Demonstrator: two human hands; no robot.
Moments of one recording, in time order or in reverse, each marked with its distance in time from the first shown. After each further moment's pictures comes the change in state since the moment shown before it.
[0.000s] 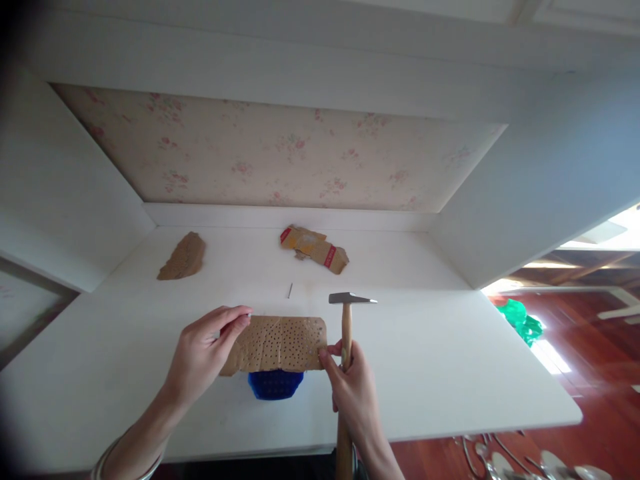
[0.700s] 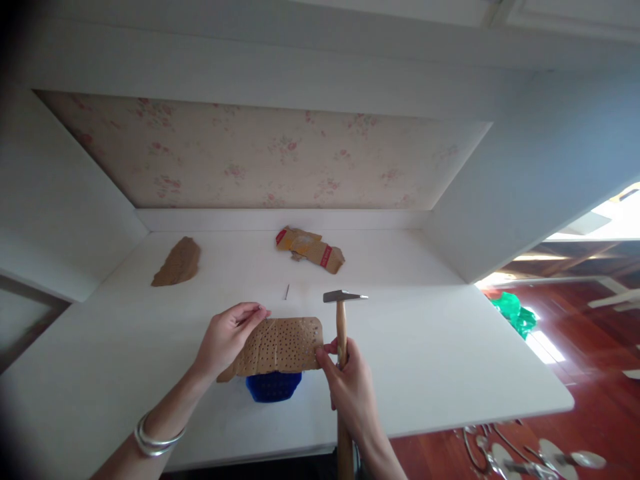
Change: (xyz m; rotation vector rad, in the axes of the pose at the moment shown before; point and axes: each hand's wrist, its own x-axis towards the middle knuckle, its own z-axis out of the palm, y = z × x) left_hand 0.013 -0.025 0.038 -0.371 -0.150 -0.350; right_hand 0.003 -0.002 0.000 -0.027 0.003 -0.019
